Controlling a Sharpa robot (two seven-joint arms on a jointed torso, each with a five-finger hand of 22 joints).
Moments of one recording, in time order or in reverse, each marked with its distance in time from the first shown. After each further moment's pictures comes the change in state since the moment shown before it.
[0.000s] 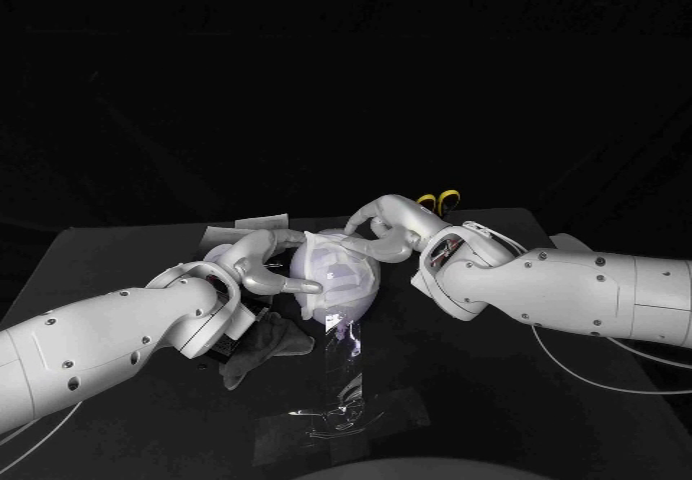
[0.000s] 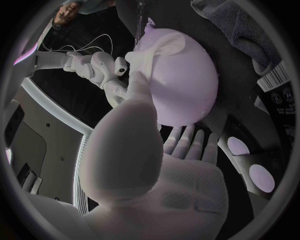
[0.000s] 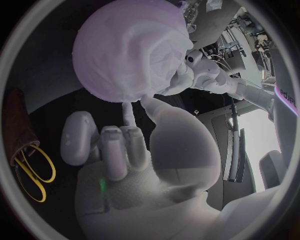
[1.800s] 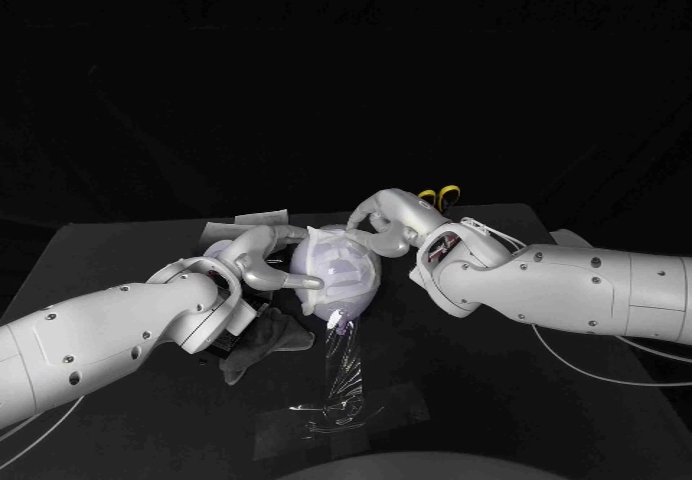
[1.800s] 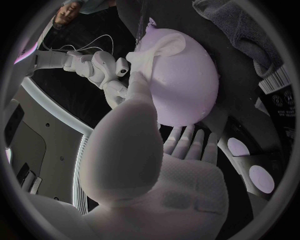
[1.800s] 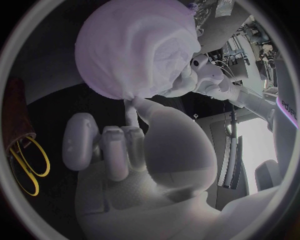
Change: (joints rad) left arm 0.000 0.002 0.000 0.002 0.003 0.002 -0.004; left_hand 0.000 0.000 0.000 0.000 0.000 0.000 0.000 -0.002 0.000 0.000 0.000 -0.003 0.000 0.004 0.004 0.000 0.002 0.015 0.004 0.004 0.000 0.000; right arm -0.006 0.011 0.000 -0.001 -0.086 -0.048 -0.047; right_hand 0.144 0.093 0.063 -0.058 -0.002 0.150 -0.060 0.076 0.006 0.000 -0.054 0.000 0.000 0.000 -0.043 -0.001 -0.001 -0.006 0.029 -0.036 0.032 0.000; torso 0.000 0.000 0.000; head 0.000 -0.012
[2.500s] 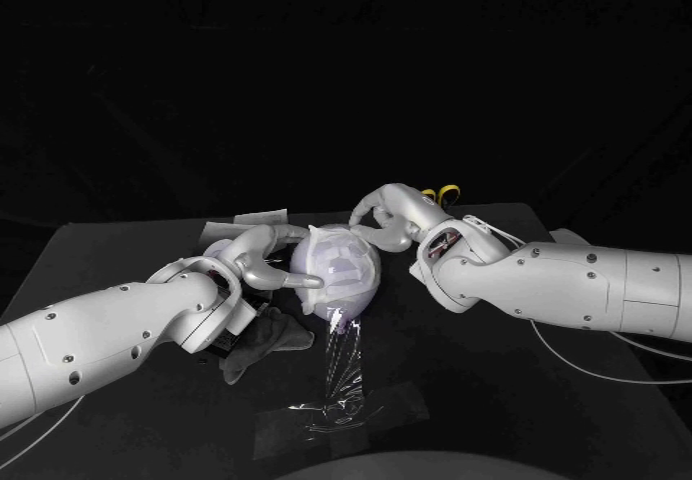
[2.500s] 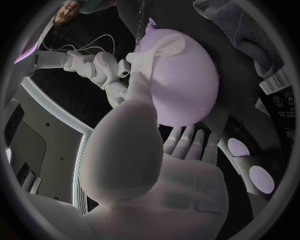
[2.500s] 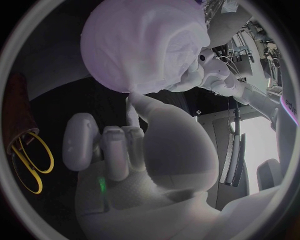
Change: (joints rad) left arm 0.000 0.001 0.000 0.000 0.001 0.000 -0.001; left_hand 0.000 0.000 0.000 0.000 0.000 0.000 0.000 -0.001 0.000 0.000 0.000 0.000 0.000 0.000 0.000 0.000 0.000 0.000 0.000 0.000 0.000 0.000; right arm 0.000 0.010 0.000 -0.031 0.027 -0.036 0.004; right_hand 0.002 -0.002 0.035 -0.034 -0.001 0.003 -0.007 0.032 0.001 0.000 0.000 0.000 0.000 0.003 -0.004 0.001 0.001 -0.001 0.003 -0.004 0.000 0.000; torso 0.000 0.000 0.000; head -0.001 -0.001
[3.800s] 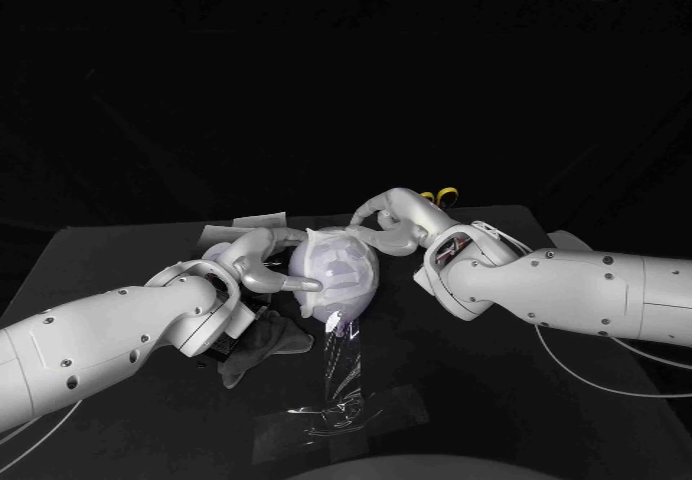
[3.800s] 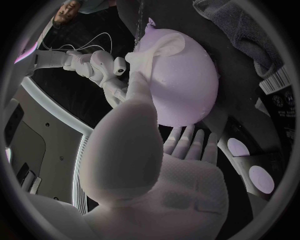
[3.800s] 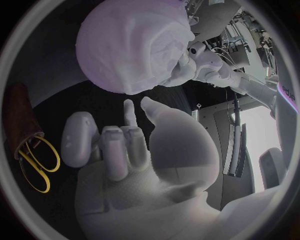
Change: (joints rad) left arm 0.000 0.000 0.000 -0.001 0.002 0.000 0.000; left_hand 0.000 0.000 0.000 0.000 0.000 0.000 0.000 0.000 0.000 0.000 0.000 0.000 0.000 0.004 -0.004 0.000 0.000 -0.001 0.000 0.000 0.000 0.001; right arm 0.001 -0.049 -0.001 0.058 0.108 0.006 0.050; right_hand -0.166 -0.050 -0.102 0.135 0.001 -0.128 0.053 -0.098 0.048 0.000 0.040 0.000 0.000 0.000 0.033 -0.001 0.000 -0.001 -0.016 0.020 -0.028 0.000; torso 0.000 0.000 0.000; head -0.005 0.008
